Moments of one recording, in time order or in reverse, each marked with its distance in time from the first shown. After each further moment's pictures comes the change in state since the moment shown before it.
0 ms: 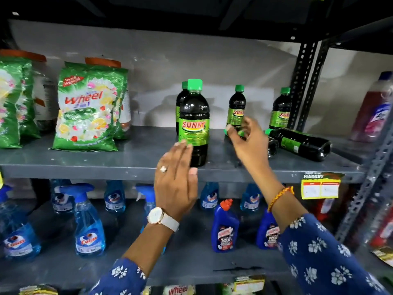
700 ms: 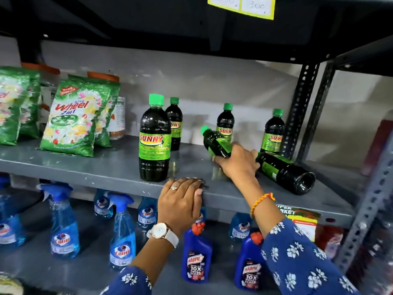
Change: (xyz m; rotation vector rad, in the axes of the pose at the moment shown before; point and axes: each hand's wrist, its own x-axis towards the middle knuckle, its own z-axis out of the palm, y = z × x) left_hand -0.014 0.069 0.094 0.282 -0.067 0.101; right_hand 0.074 0.070 -0.028 -0.435 -0.251 0.079
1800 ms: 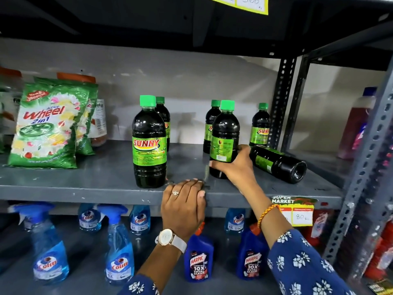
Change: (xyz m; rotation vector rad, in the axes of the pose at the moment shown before) left_hand -0.005 -0.002 0.009 -0.046 0.013 -0.035; right_hand -0.019 0.015 0.008 0.601 0.053 0.025
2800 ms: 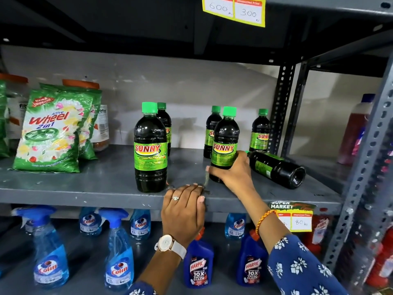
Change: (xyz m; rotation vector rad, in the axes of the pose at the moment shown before) left_hand 0.000 0.001 -0.003 -0.030 -0.023 -0.014; right_hand -0.004 -0.002 -0.001 -0.084 -0.009 -0.013
